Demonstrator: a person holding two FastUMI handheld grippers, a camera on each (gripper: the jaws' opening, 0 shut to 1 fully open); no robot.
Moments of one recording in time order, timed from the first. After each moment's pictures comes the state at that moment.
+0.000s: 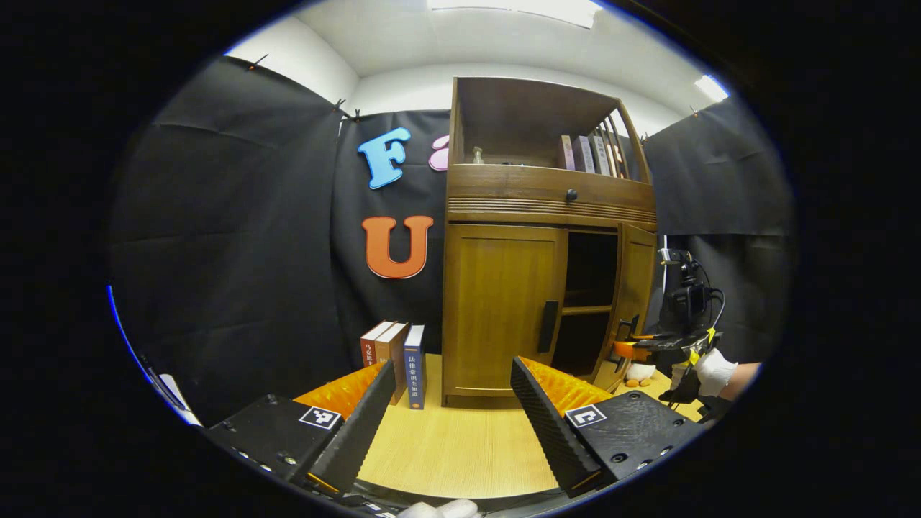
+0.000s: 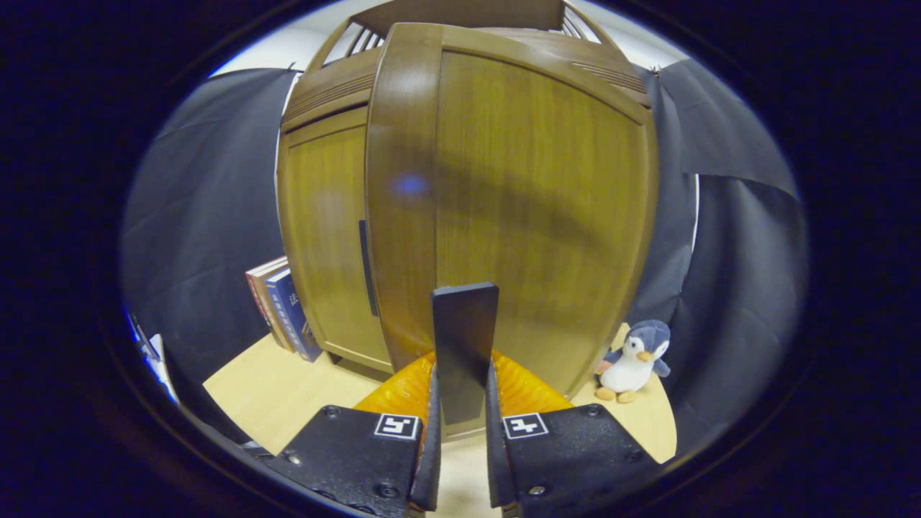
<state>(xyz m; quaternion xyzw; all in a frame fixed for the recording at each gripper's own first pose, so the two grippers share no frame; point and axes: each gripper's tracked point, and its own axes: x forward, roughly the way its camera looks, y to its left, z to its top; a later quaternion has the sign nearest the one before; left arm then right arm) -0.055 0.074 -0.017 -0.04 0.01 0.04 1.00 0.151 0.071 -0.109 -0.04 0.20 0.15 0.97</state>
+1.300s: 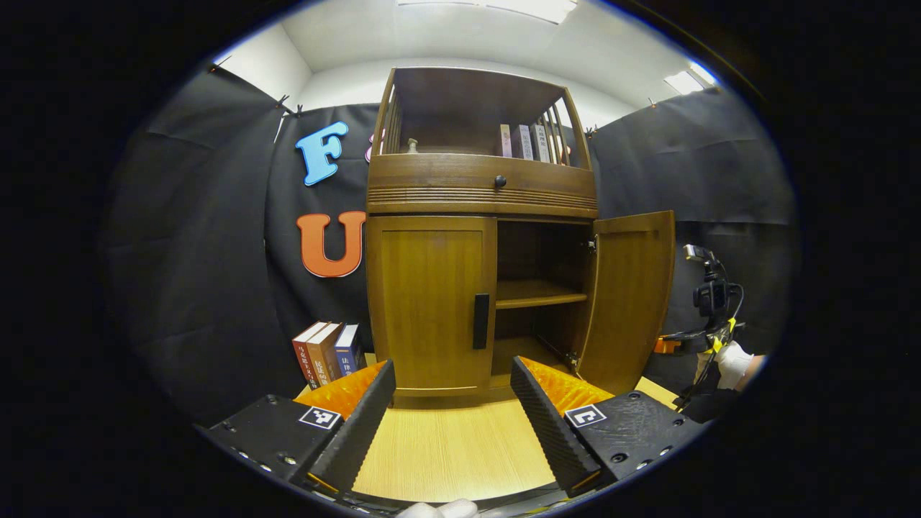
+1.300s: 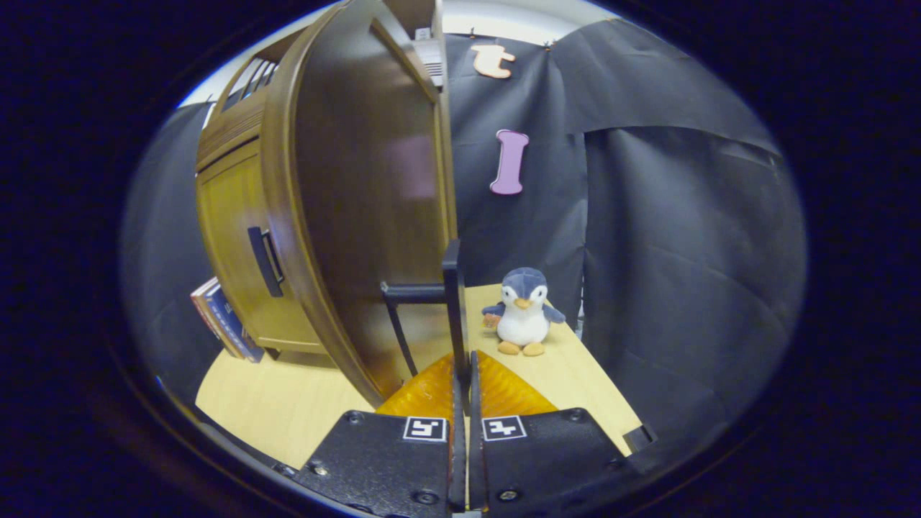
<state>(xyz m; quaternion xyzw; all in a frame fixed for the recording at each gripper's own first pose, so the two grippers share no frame) -0.028 -0.006 -0.021 -0.03 0.02 -0.06 1.00 0.094 -0.111 -0.123 0.05 0.22 0.00 0.97</state>
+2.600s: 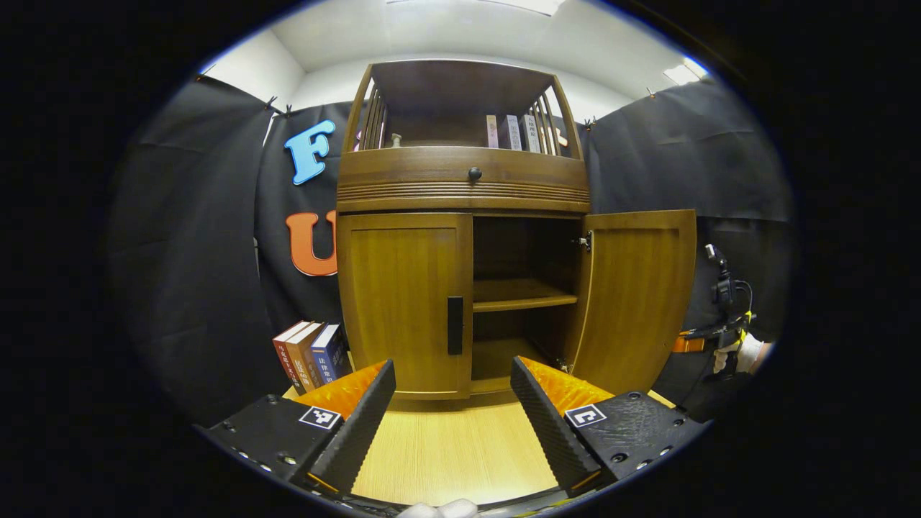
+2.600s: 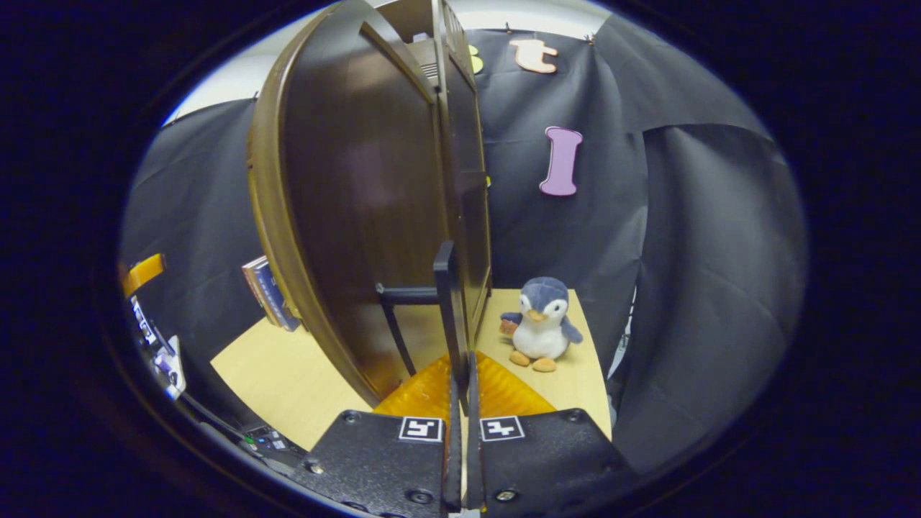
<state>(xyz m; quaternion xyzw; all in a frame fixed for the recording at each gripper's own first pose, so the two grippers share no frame) -0.001 -0.071 -0.013 -0.02 0.02 -0.06 1.00 0.112 -0.181 -0.120 0.00 0.23 0.16 0.96</state>
